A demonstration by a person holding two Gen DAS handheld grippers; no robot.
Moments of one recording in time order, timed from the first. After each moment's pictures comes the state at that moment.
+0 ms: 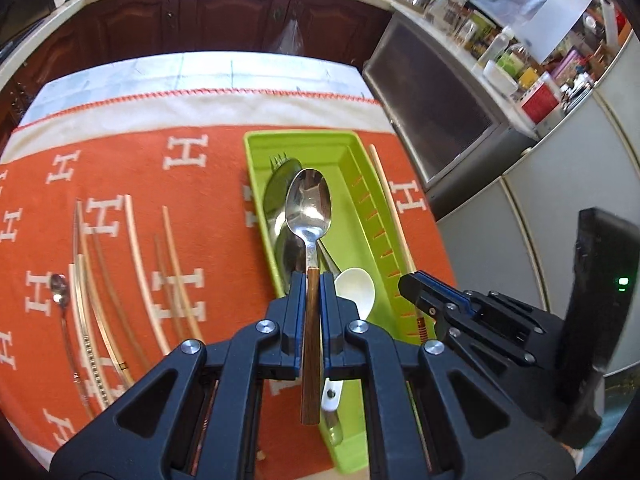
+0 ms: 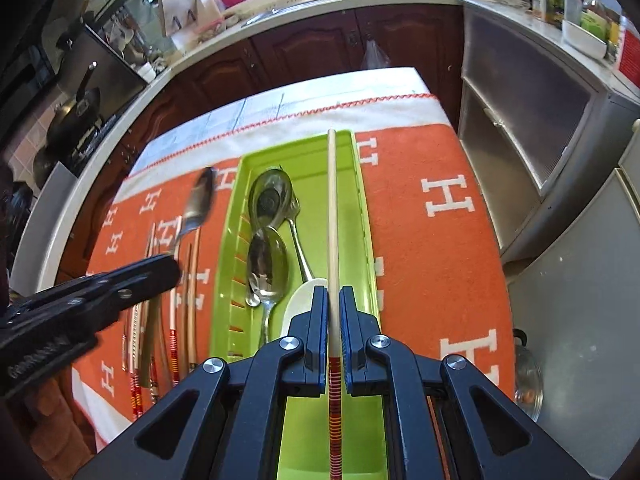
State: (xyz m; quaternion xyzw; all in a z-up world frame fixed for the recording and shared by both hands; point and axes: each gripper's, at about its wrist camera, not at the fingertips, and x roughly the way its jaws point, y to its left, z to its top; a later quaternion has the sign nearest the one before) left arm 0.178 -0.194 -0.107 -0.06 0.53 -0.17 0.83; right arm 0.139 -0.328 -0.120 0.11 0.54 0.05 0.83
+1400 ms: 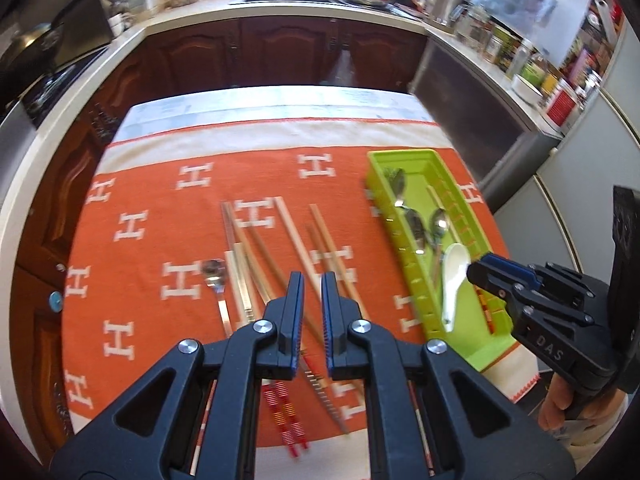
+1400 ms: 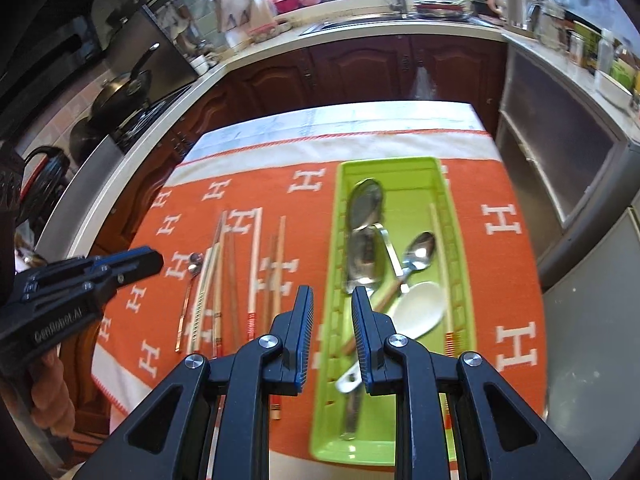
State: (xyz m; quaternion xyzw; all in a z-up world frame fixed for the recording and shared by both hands) left arm 0.118 -0.048 -0.040 -0.01 0.49 -0.10 0.86; right arm 0.097 -0.225 -0.056 0.08 0.50 0.12 0.85
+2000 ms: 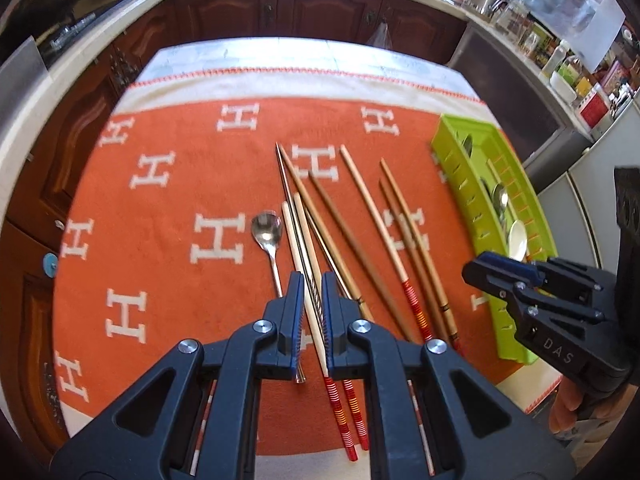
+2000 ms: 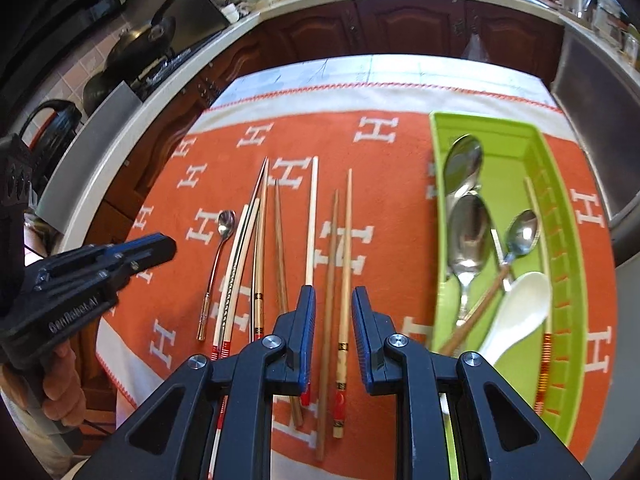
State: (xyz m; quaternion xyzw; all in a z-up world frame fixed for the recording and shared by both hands) left arm 0.126 0.001 -0.116 -0.04 0.54 -0.07 0.84; right arm 0.132 -0.143 -0.122 0.05 0.57 0.17 0.81
